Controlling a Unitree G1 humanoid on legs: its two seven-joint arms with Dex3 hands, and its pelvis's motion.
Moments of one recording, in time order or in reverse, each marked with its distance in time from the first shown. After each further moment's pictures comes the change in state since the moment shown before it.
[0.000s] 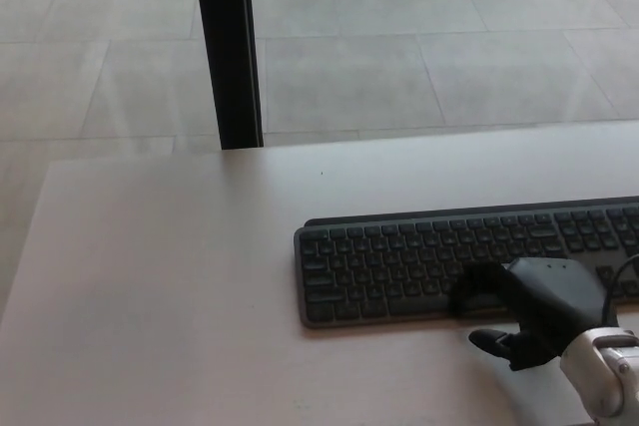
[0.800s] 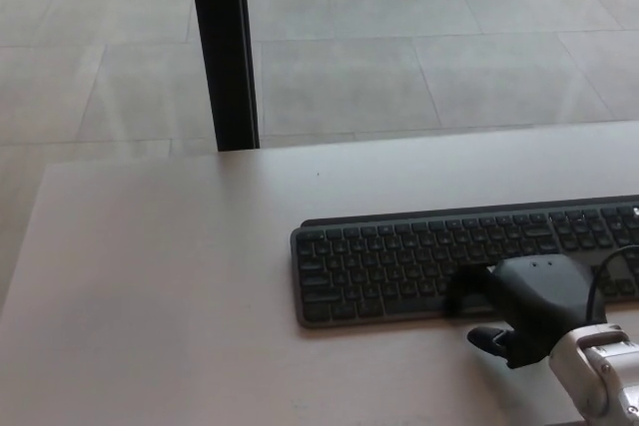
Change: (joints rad) left_arm -0.017 0.006 -0.008 0.000 -0.021 0.000 0.002; right_arm -0.008 0.018 0.037 -0.003 -0.130 0.024 -0.004
